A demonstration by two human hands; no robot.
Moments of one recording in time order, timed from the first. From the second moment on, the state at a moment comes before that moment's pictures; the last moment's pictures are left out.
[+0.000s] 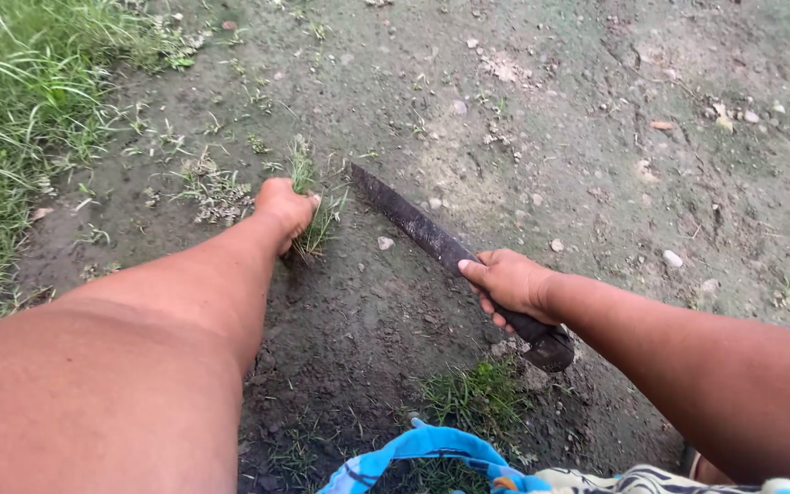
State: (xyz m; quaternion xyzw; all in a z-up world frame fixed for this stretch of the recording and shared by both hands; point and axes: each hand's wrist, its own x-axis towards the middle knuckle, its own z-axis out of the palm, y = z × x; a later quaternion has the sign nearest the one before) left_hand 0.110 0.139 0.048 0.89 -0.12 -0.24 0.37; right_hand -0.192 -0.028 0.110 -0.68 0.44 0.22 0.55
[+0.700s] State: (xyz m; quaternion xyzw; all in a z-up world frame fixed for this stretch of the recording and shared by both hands) left_hand 0.131 0.189 0.046 0.91 -0.09 -0.26 0.33; right_hand -0.175 -0.026 0.106 -0.69 0.42 0.22 0.55
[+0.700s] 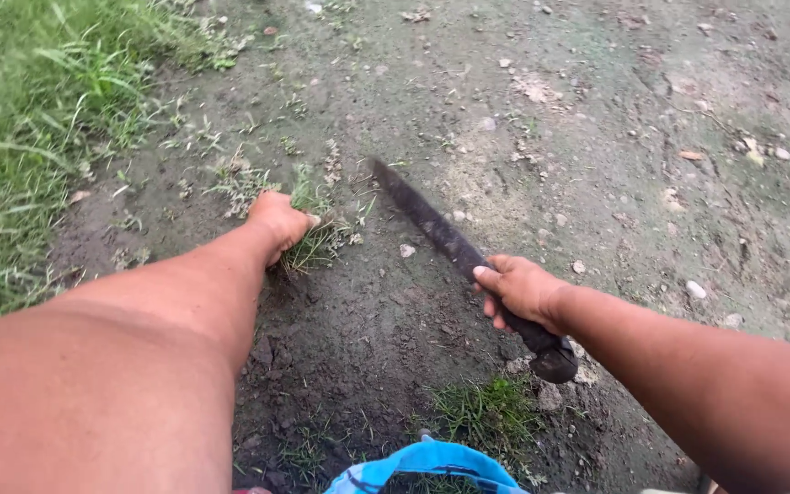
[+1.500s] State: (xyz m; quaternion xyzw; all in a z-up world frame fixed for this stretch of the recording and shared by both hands) left_hand 0.057 0.124 0.053 0.91 -0.34 -0.19 0.11; right_hand -0.207 -0.028 0.097 -0.68 0.45 0.16 0.55
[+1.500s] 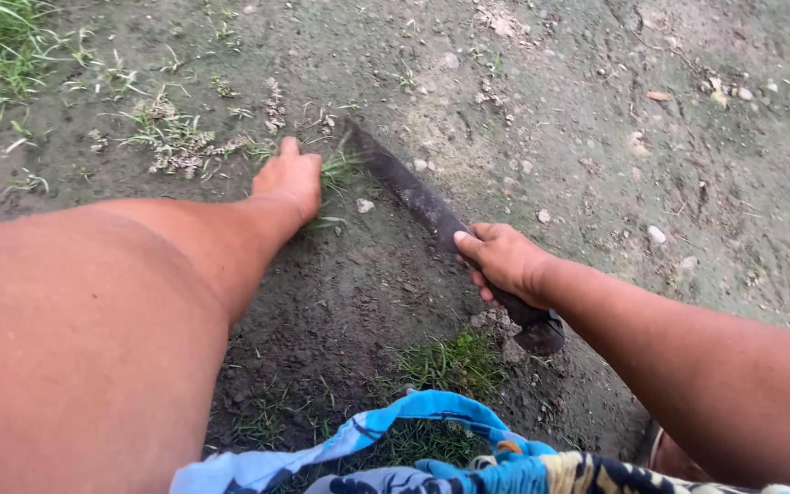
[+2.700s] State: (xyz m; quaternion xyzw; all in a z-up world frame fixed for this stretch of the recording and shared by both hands) left_hand 0.075 0.165 0.042 0.92 -0.35 -0.14 0.04; right_hand -0.195 -0.015 0.118 -0.75 0.38 0.23 0.50
